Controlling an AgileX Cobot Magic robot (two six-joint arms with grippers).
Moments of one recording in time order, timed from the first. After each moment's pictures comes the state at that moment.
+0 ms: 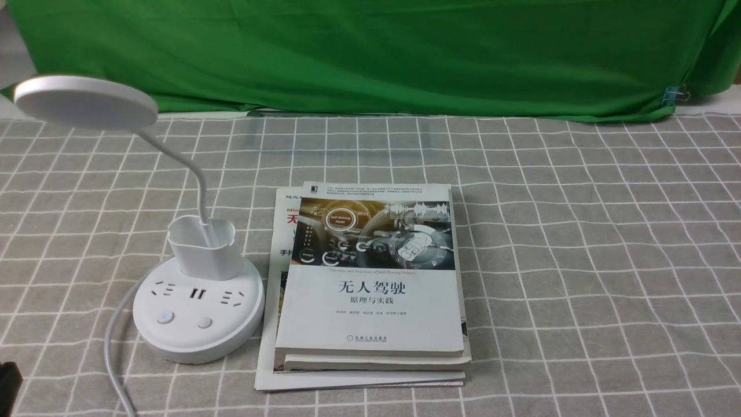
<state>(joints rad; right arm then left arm) -0.12 0.00 0.01 -0.16 0.23 0.03 0.04 0.05 0.01 -0.06 0.23 0.13</state>
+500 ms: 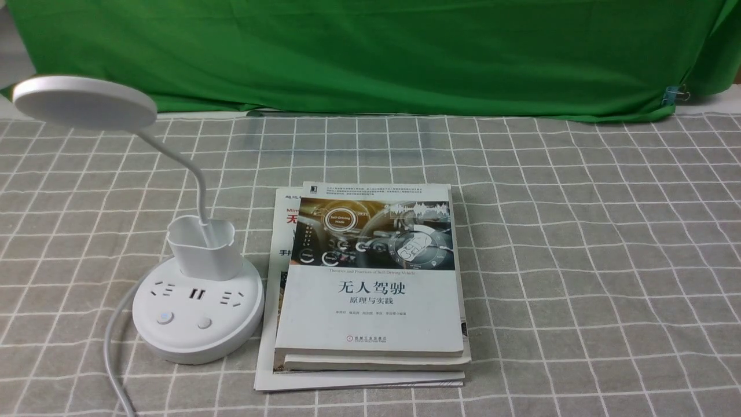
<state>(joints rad) -0.12 0.00 0.01 -0.16 0.23 0.03 0.04 0.05 0.01 0.01 -0.01 0.19</state>
